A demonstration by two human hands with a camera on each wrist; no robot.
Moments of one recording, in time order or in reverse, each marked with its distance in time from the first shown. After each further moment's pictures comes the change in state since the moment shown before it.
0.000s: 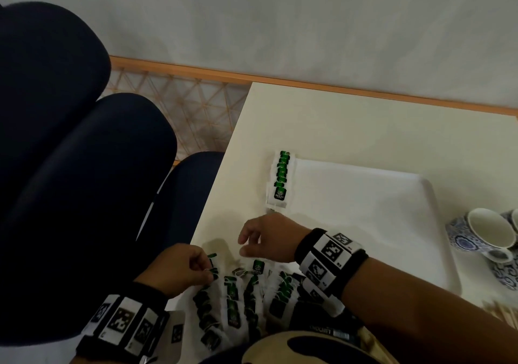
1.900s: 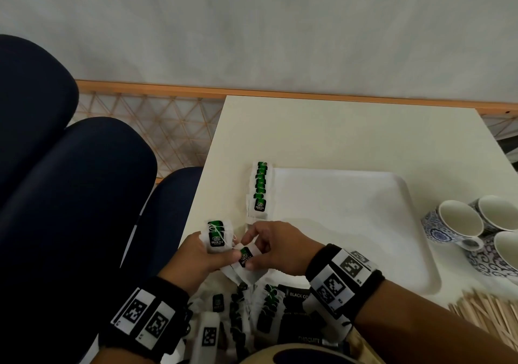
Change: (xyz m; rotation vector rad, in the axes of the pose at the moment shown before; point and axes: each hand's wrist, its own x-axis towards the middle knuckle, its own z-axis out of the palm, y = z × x) left_hand 0.029 0.069 0.025 -0.792 0.018 0.219; right_hand -0.037 0.020 -0.015 0.293 0.172 0.085
